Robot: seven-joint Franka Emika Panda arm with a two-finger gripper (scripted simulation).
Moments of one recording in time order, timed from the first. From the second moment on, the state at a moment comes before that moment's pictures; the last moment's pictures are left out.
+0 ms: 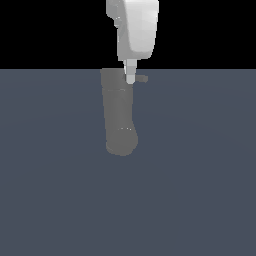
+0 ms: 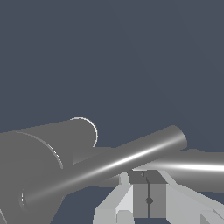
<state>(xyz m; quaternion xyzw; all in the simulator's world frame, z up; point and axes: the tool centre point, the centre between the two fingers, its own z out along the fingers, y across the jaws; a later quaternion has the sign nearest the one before) -0.089 -0.004 0.270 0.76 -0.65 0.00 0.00</state>
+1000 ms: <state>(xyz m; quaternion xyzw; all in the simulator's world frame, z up) -0.036 -0.040 0.270 0.76 -0.65 0.00 0.00</state>
